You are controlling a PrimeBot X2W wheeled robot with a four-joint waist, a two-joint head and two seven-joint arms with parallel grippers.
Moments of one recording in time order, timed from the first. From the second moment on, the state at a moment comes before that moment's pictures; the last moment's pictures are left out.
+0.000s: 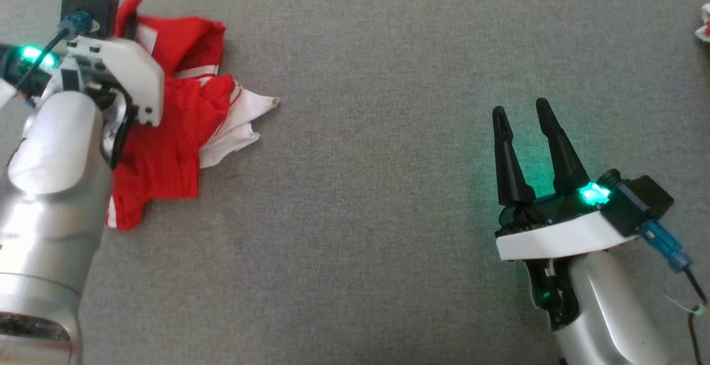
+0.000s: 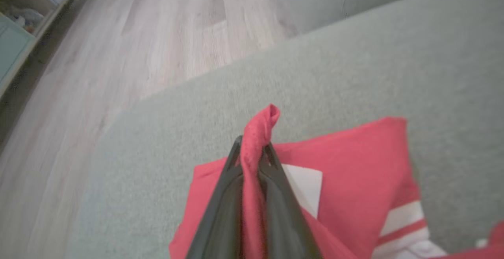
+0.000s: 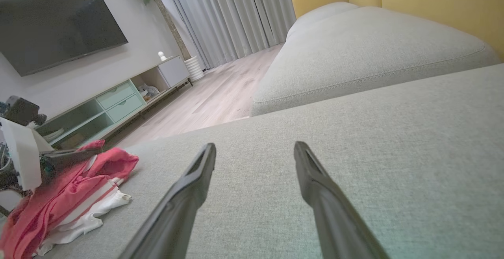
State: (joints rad) left arm -0.94 0.32 -0.43 0.83 -0.24 -0.02 0.26; right arm -0.21 -0.05 0.22 0.13 0.33 0.13 -0.25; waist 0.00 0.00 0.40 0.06
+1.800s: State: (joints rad) left arm -0.74 0.22 -0.48 0.50 -0.32 0.02 -0.24; right arm -0.14 -0.05 0.17 0.14 0.38 0.13 -0.26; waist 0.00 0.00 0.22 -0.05
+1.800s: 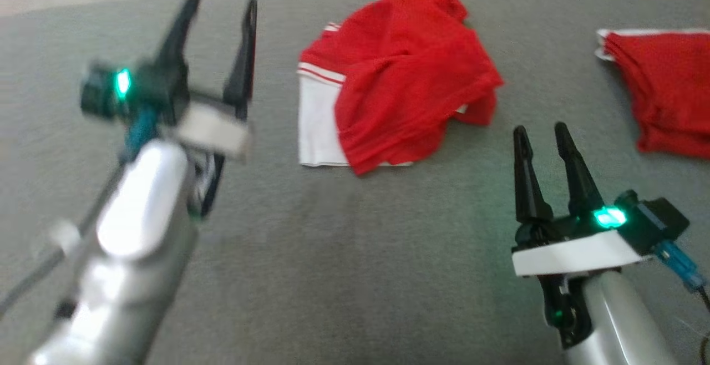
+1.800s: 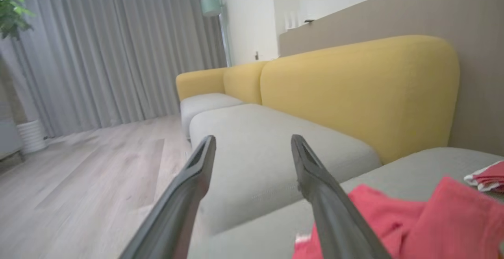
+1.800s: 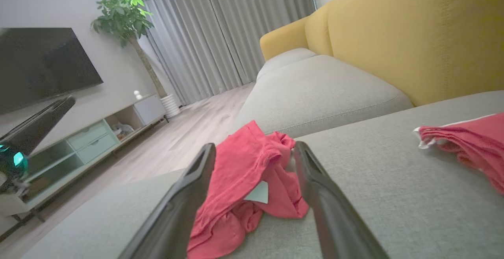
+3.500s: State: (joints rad) left arm -0.30 0.05 -0.36 0.29 -0.24 0.03 -0.25; right arm -0.42 -0.07 0.09 0.39 0.31 0.13 -0.23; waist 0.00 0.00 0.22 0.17
